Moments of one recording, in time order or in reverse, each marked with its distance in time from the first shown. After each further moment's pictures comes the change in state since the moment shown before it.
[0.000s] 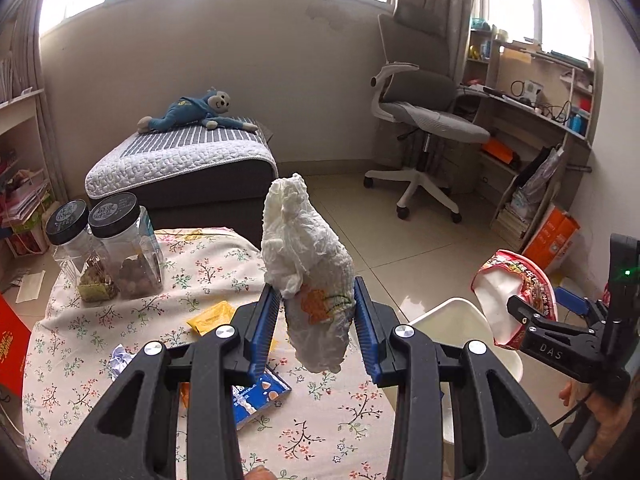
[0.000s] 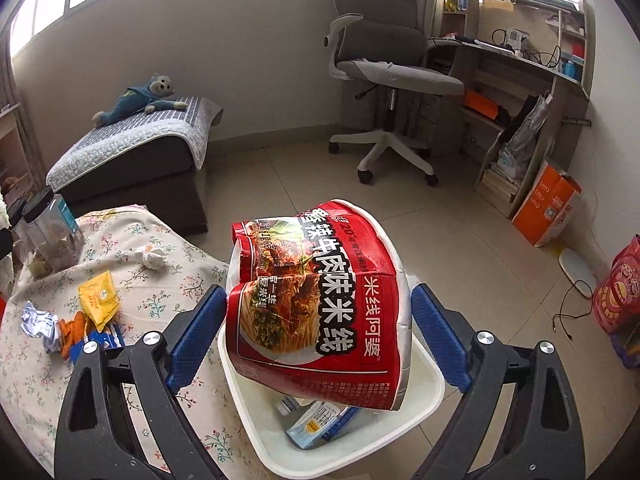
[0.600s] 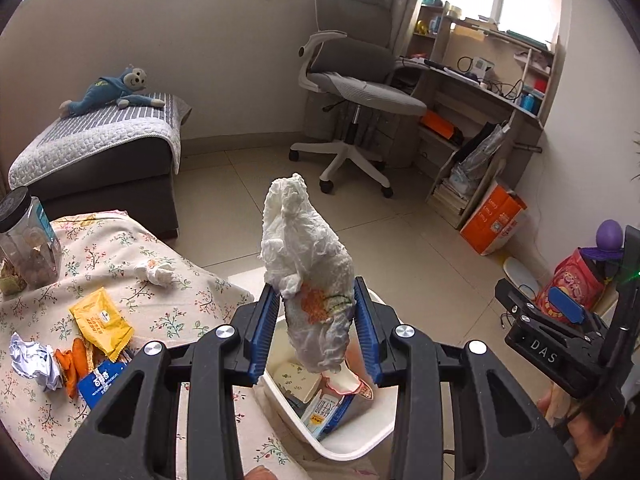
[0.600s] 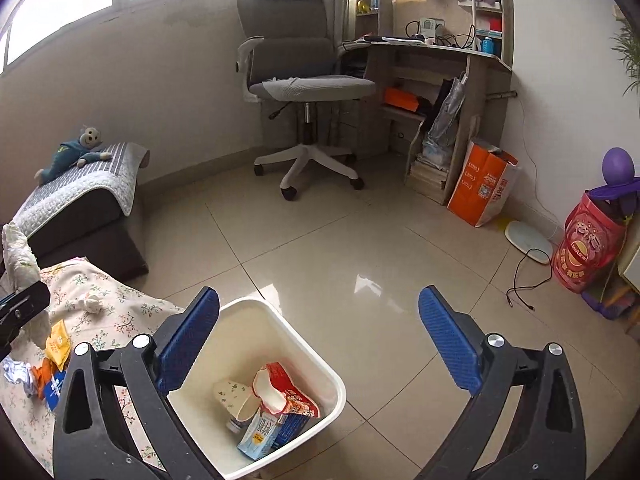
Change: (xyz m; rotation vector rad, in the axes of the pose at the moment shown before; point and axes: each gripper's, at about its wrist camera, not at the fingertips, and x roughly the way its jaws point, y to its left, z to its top) left arm 0.042 -0.122 0.004 0.013 0.105 -0.214; right arm -0.023 -0.096 -0.003 0.185 -0.068 -0.164
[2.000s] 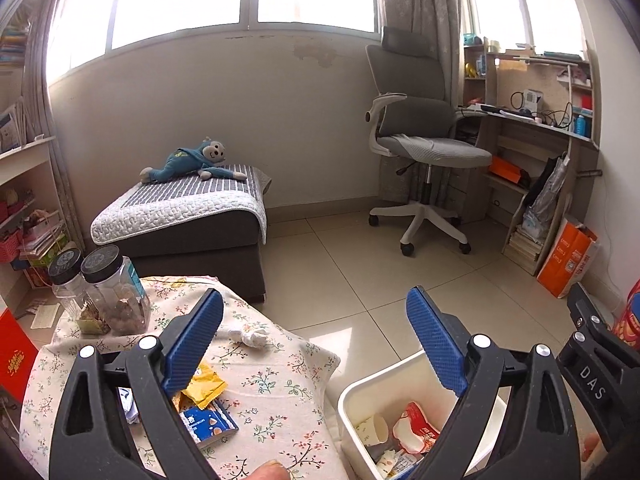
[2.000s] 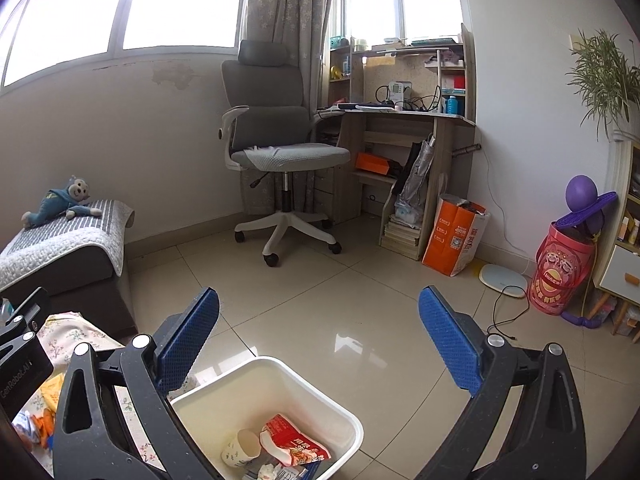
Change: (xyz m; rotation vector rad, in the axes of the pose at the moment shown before) left arm -0.041 0.016 0.012 0.041 -0.255 0.338; right arm -0.050 0.050 0.001 0.020 -0.255 -0.092
